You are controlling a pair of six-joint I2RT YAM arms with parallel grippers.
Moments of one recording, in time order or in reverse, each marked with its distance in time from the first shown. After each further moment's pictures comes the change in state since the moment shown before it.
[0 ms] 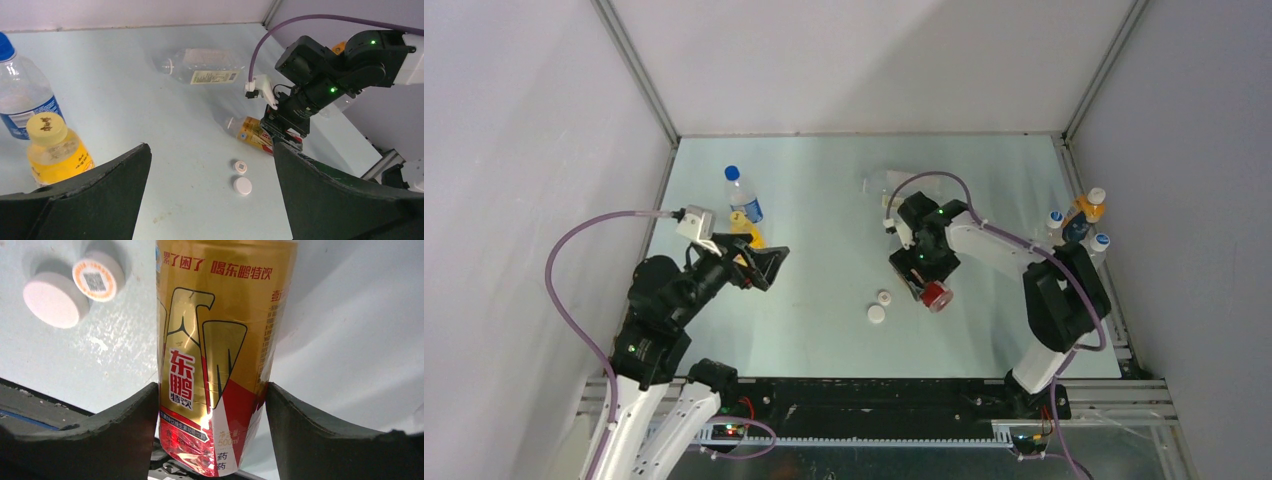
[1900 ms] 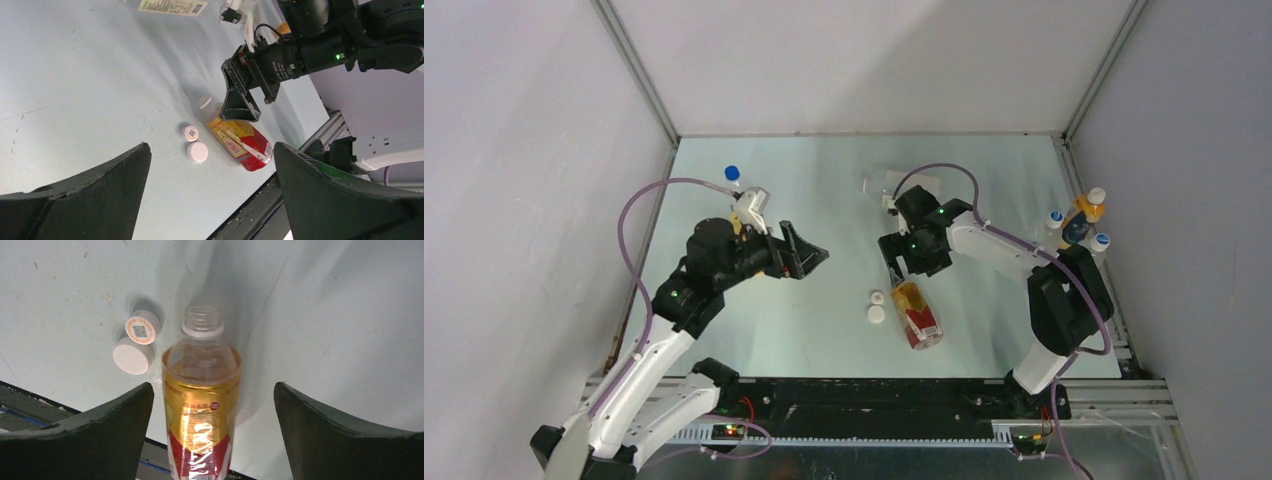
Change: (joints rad) left arm -0.141 0.303 0.007 0.053 0.068 -0.201; right arm 0.008 -0.059 -0.016 0.117 -0.037 0.318
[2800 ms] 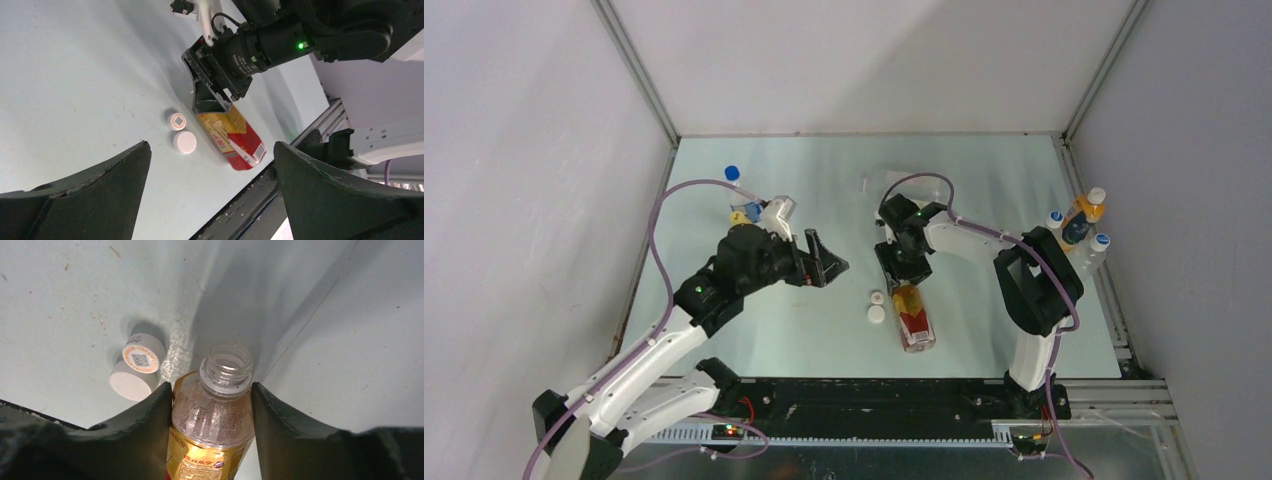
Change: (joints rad) left arm -0.185 0.080 -0.031 0.040 -0.140 -0.066; right arm 0.041 0.180 0.049 0.023 -0.023 0.018
